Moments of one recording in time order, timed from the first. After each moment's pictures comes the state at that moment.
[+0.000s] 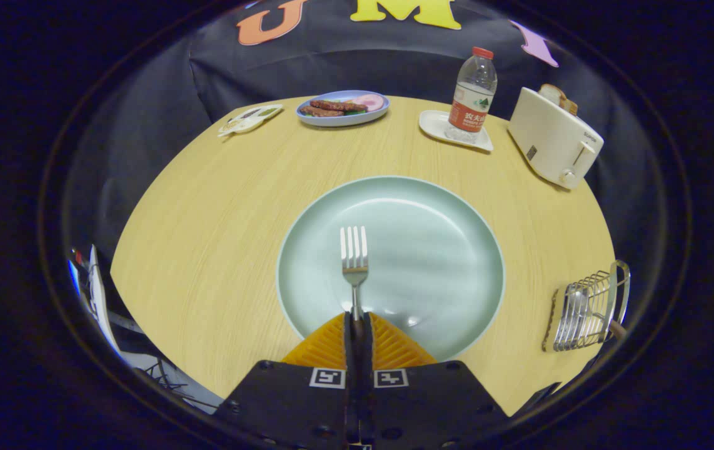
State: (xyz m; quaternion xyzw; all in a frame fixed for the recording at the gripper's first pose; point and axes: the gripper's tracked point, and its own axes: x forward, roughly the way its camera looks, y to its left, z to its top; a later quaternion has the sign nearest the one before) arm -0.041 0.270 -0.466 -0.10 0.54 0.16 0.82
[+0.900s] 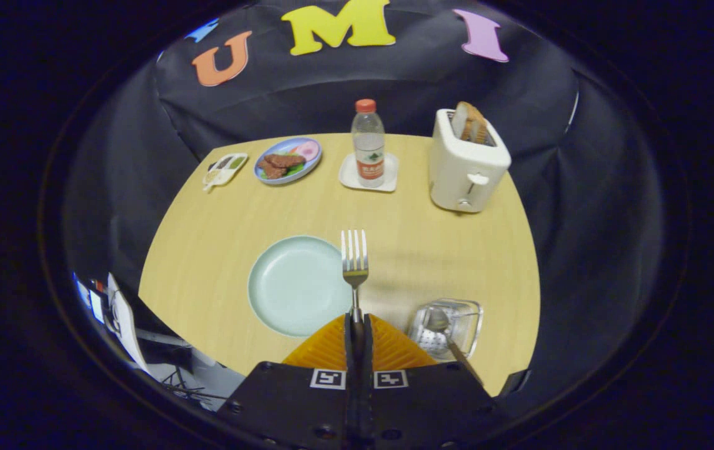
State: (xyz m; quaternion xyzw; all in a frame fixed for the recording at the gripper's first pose) arm 0.010 0.107 -0.283 -0.06 0.56 0.13 0.82
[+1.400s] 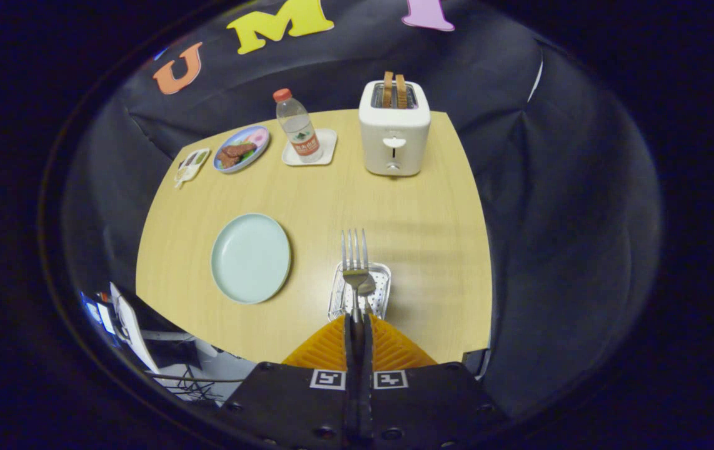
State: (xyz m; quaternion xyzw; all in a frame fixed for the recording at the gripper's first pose) arm -0.006 0.009 -0.281 -0.04 0.63 0.09 0.77
